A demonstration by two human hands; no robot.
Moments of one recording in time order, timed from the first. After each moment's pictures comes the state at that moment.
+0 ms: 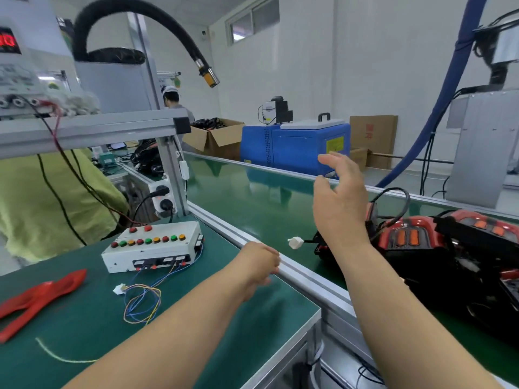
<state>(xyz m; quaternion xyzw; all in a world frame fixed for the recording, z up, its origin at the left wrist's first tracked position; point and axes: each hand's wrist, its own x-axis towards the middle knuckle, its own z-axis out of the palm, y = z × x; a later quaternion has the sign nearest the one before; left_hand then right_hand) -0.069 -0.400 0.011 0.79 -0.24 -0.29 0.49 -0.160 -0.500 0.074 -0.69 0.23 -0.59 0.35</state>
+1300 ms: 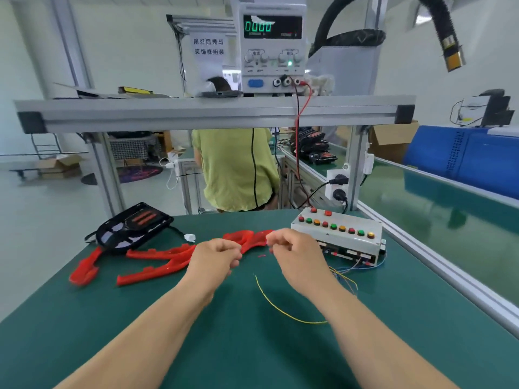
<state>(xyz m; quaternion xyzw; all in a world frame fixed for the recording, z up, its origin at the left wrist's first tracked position) 0.072 -0.060 -0.014 0.78 0.03 0.03 0.62 0.043 -0.227 -0.005 -0.84 -0.04 -0.17 0.51</state>
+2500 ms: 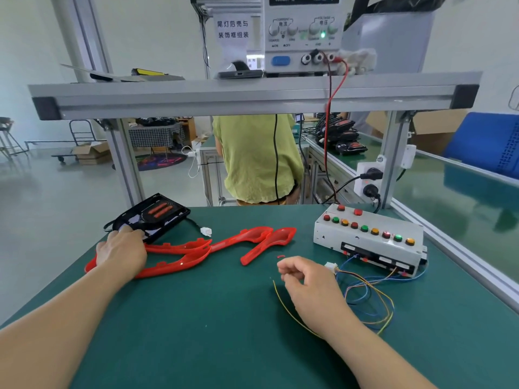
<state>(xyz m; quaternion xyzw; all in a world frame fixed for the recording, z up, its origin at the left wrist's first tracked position) 0.154 0.122 -0.032 0.98 0.16 0.11 -0.01 0.057 -0.222 -0.056 -0.87 -0.05 -0.11 0.48</state>
